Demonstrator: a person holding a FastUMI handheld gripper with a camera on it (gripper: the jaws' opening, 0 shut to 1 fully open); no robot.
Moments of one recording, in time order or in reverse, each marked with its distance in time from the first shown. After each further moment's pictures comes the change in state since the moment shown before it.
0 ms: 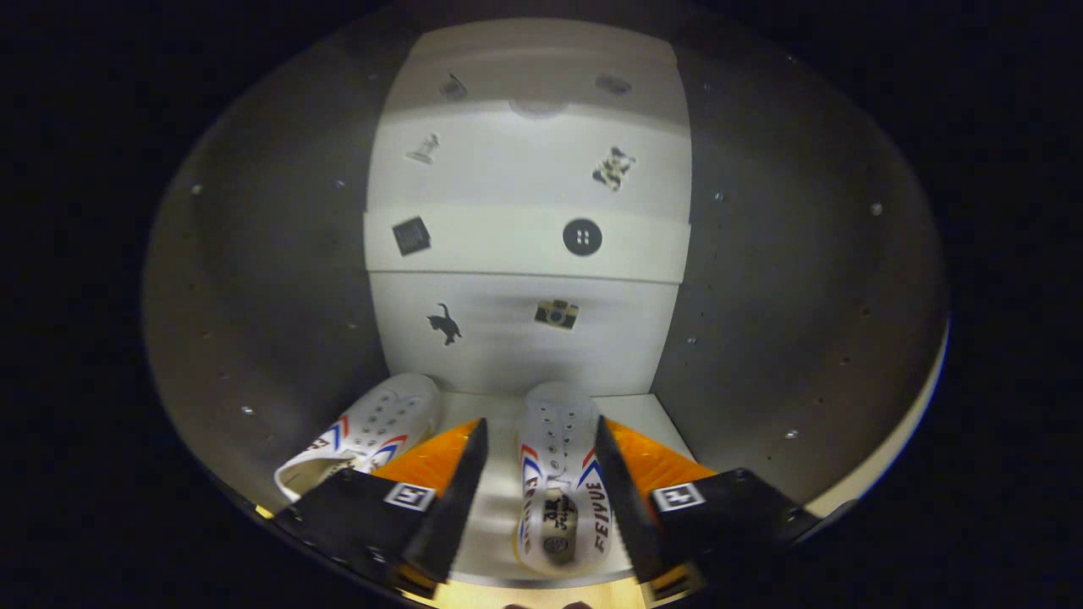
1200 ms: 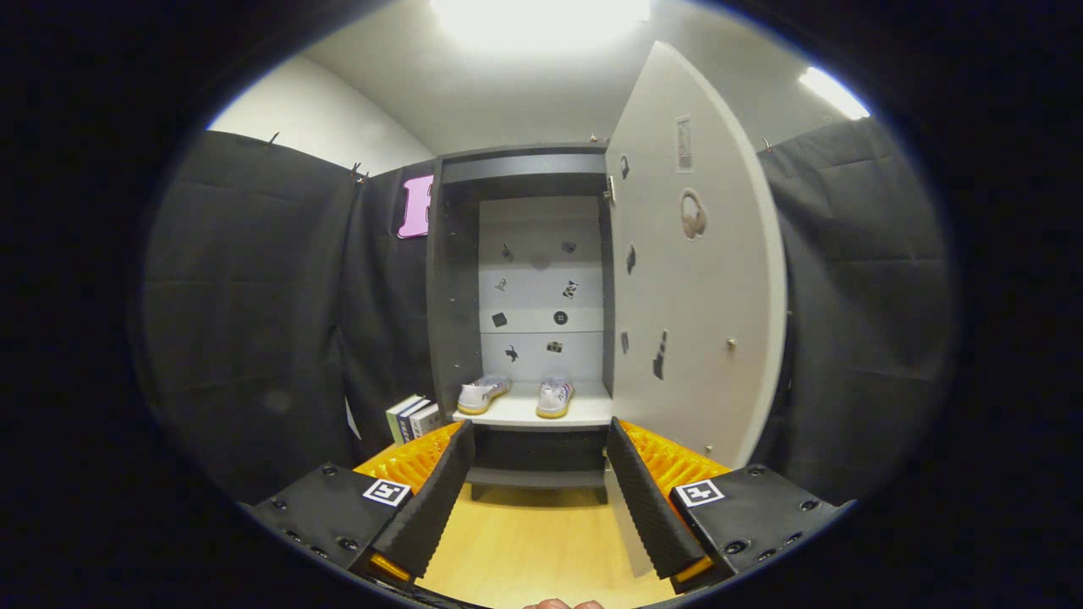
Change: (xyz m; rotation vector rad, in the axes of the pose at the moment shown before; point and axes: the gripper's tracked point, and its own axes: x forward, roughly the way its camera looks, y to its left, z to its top) arm -0.439 -0.081 -0.087 0.038 -0.245 0.036
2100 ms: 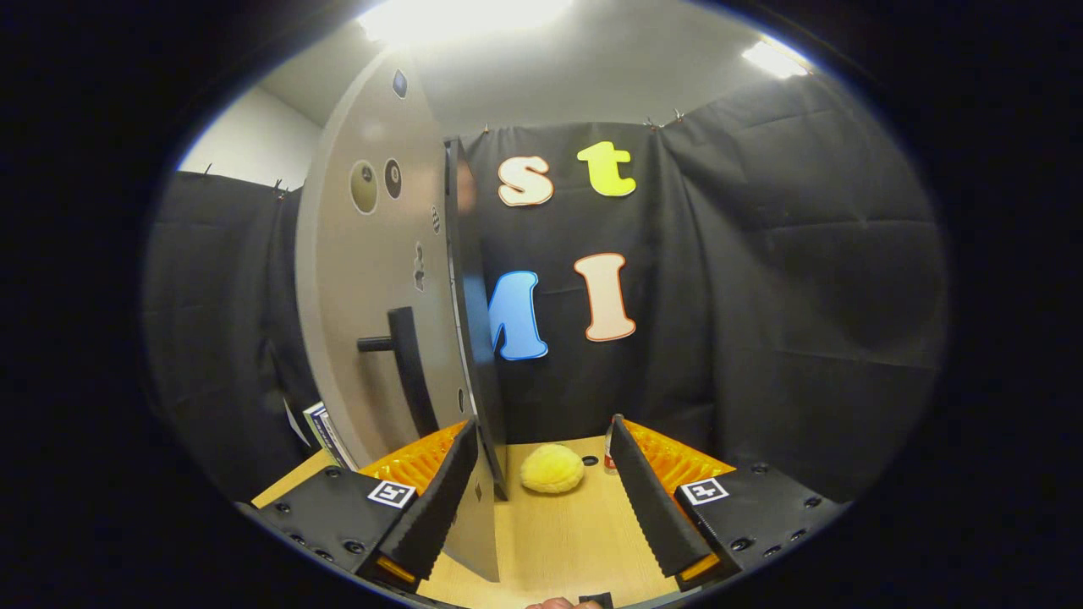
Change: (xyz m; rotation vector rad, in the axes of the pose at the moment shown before) arm 0.035 -0.205 -0.016 0.116 0.040 -0.072
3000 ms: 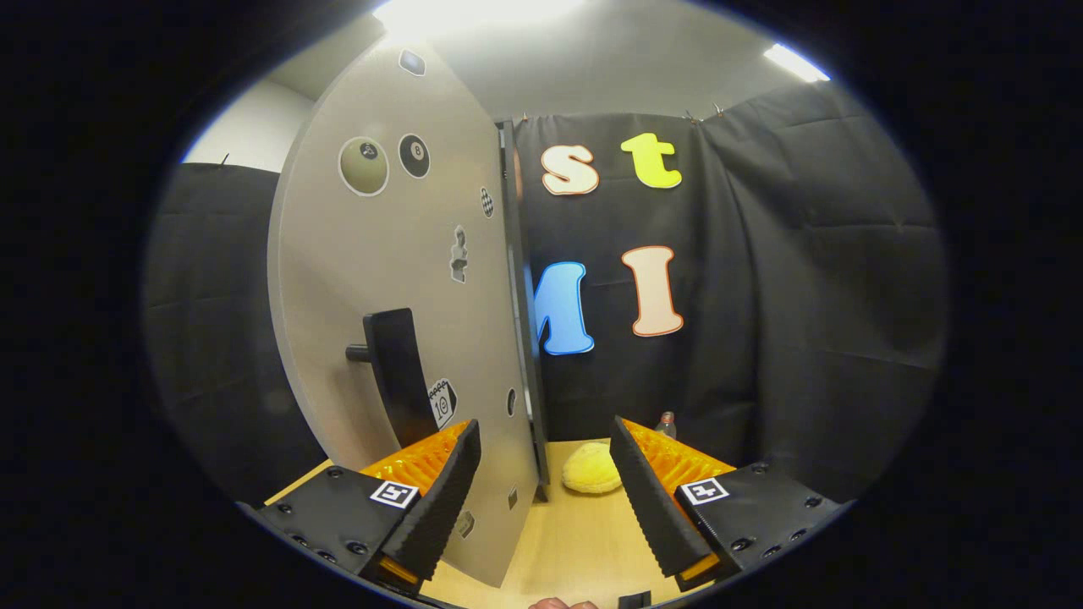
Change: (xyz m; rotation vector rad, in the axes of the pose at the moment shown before) arm 0.008 0.103 -0.008 -0.009 0.016 0.061
